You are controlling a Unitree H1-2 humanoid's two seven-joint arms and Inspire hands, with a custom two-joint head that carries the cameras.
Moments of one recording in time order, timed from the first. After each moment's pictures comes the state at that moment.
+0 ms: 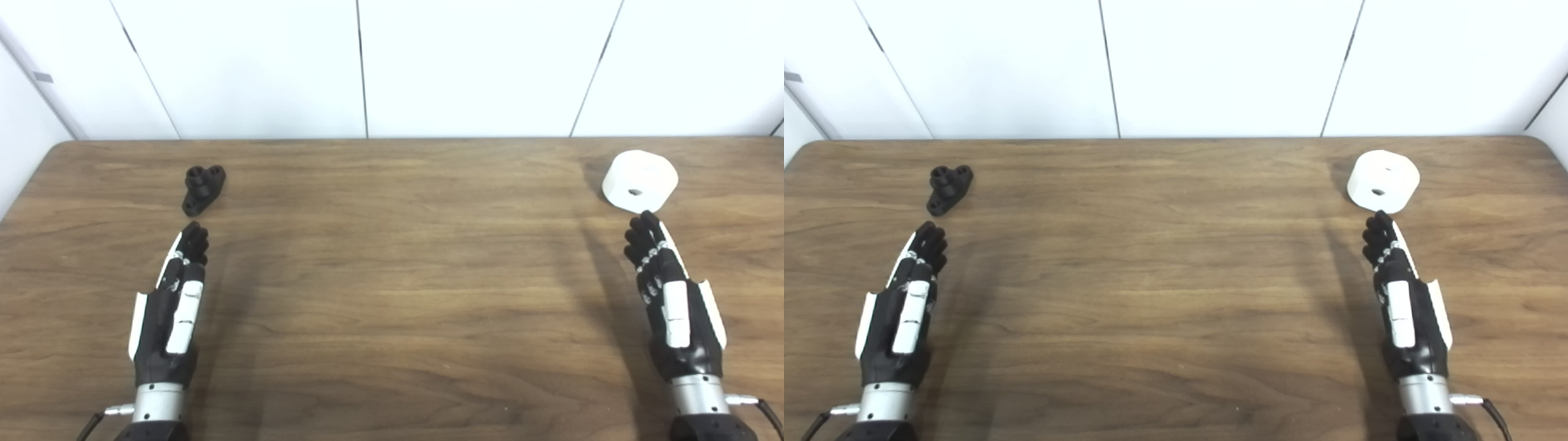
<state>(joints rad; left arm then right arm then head) 0.19 0.13 0.19 -0.15 -0.15 -0.23 -0.08 0.15 -0.16 -0.15 -0.14 0.13 -0.20 0.07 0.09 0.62</state>
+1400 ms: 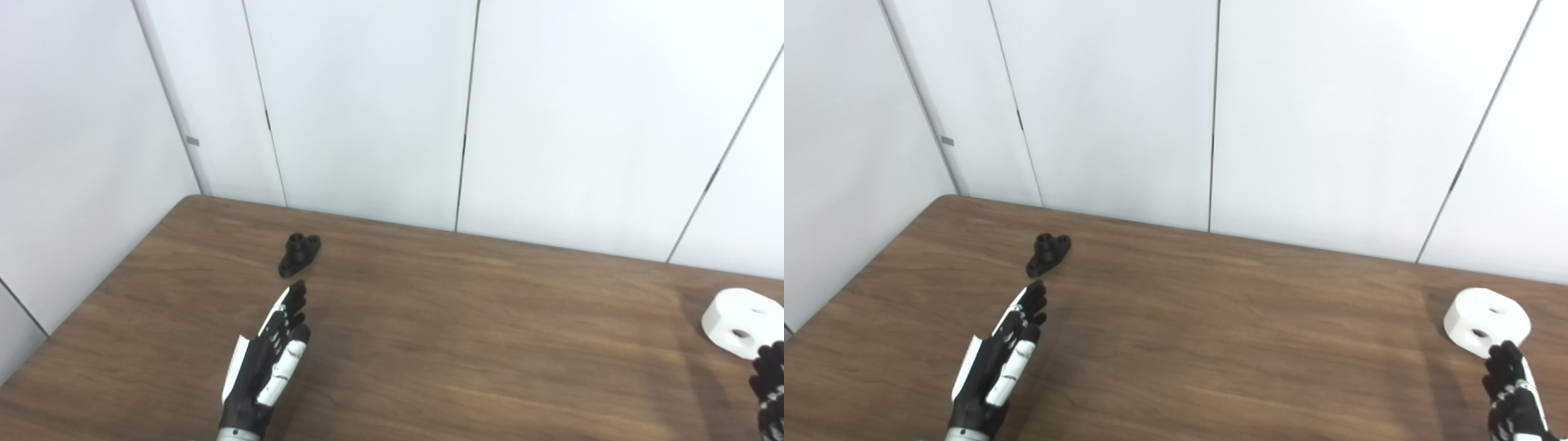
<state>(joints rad) 0.17 0.10 0.16 -0.12 0.00 -0.30 -0.03 0.09 -0.20 -0.17 -0.05 0.19 -0.28 0.10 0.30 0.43</state>
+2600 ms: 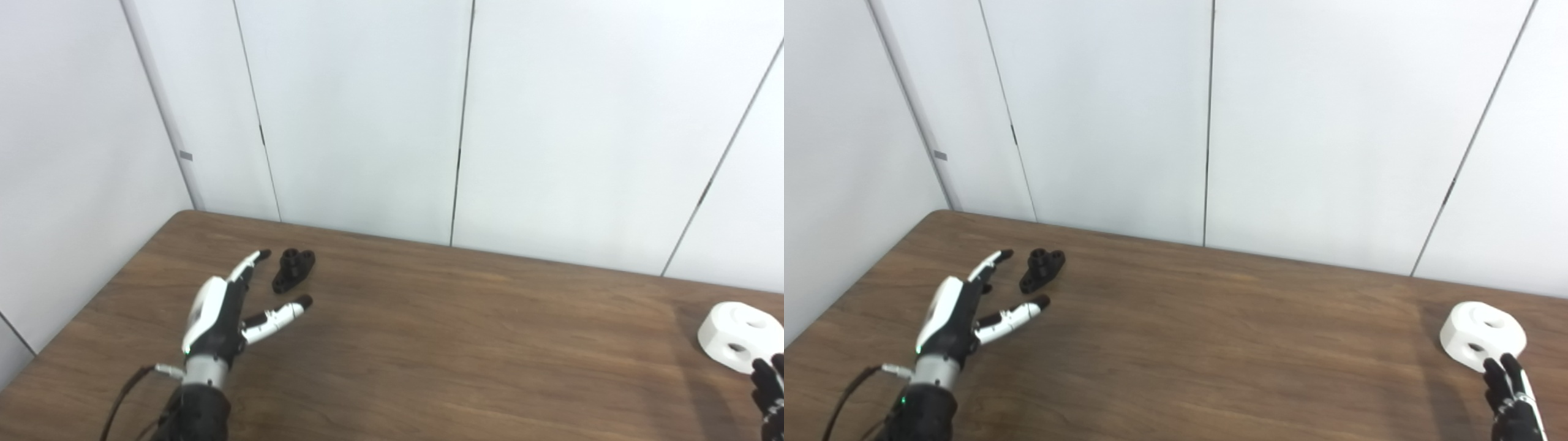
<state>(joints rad) -0.08 0.31 0.16 -0.25 0.51 0.34 0.03 0.08 -0.19 -0.18 -0.04 0.13 -0.28 0.08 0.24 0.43</state>
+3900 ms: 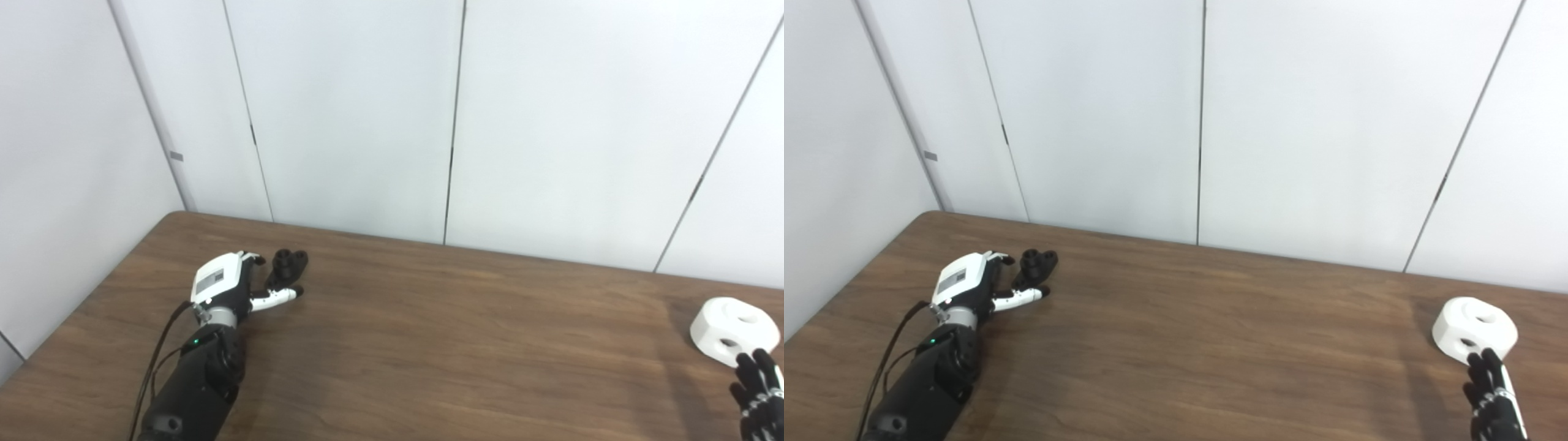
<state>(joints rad) -0.40 0.46 -0.06 0.39 0.69 0.37 0.12 0.11 -0.19 -0.16 -0.07 0.16 -0.30 0.12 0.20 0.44</state>
